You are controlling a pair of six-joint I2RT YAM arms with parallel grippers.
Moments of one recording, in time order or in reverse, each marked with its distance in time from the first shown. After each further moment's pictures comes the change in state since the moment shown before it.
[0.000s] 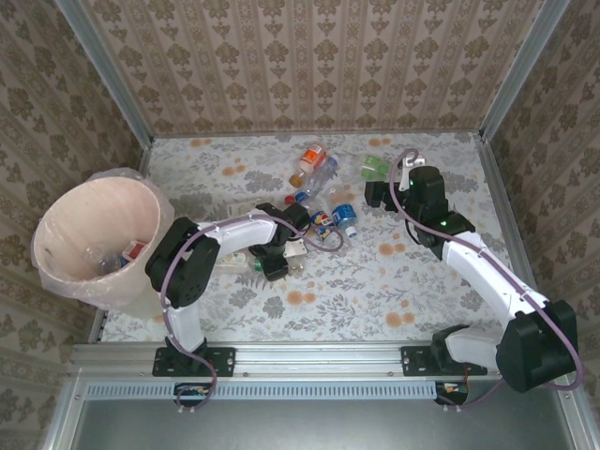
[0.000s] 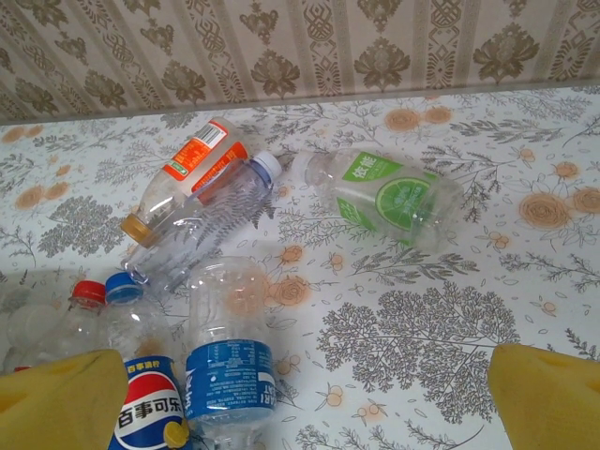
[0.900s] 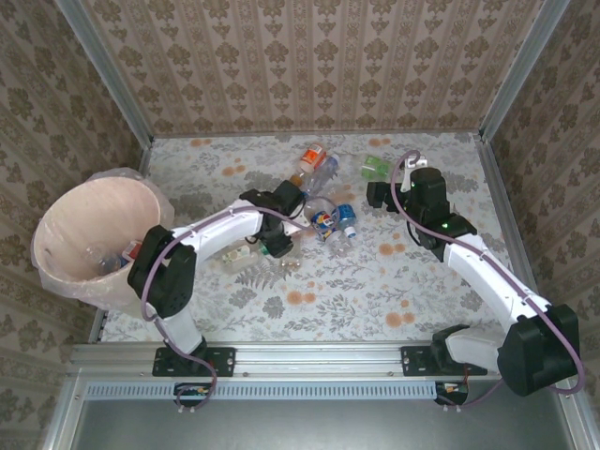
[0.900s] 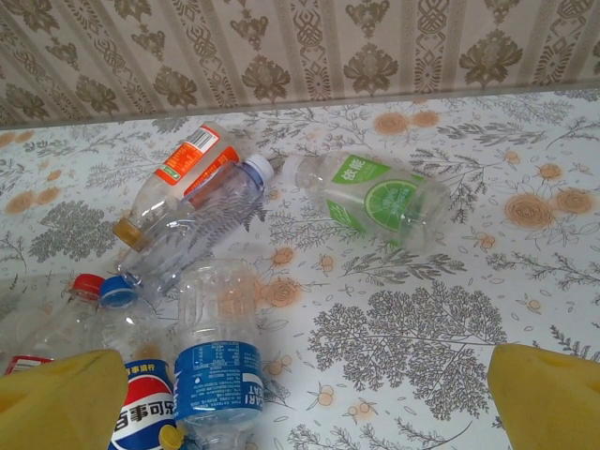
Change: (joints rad) left arm 0.048 -0.116 0.133 0.075 0.127 -0.134; right arm 0.000 -0.018 -0.013 0.000 0.022 0.000
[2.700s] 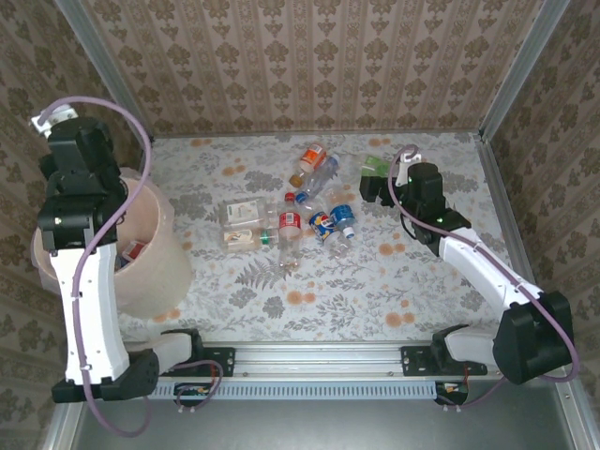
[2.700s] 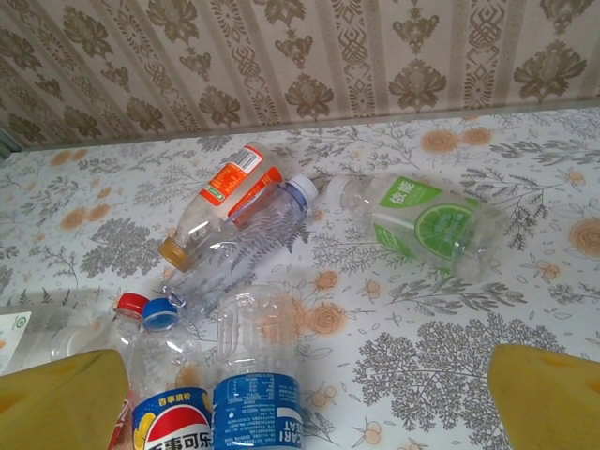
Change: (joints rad) left arm 0.744 -0.584 0.460 -0.145 -0.638 -0.374; right arm -0.003 0.068 0.022 0.101 -0.086 0.028
